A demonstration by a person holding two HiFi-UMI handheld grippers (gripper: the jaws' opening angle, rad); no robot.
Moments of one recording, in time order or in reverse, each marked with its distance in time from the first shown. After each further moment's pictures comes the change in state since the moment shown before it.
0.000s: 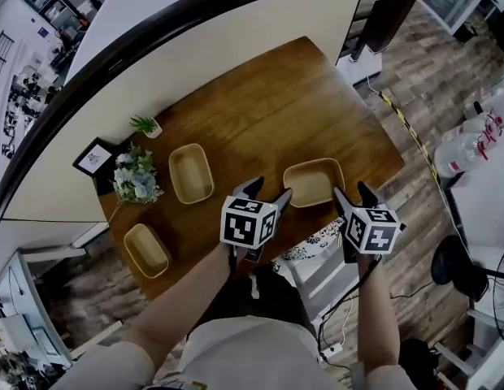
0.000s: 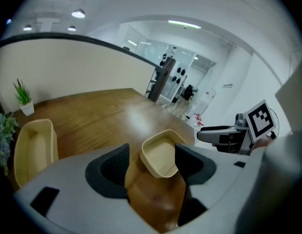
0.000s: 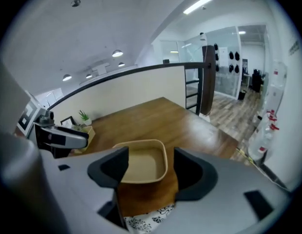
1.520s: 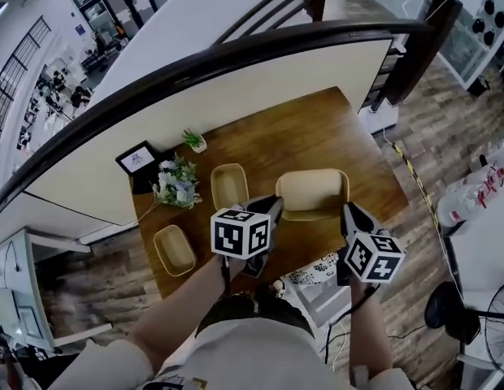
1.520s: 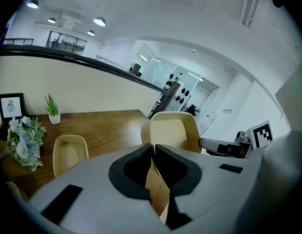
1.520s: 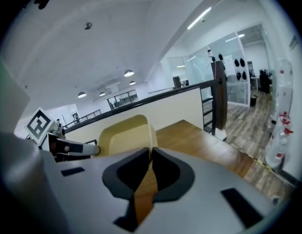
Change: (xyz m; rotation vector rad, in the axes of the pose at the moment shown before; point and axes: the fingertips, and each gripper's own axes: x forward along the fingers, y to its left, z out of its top) left arm -0.138 0.014 0.057 -0.148 -0.180 -0.007; right arm -0.083 0.118 0.084 0.011 -0.190 0.149
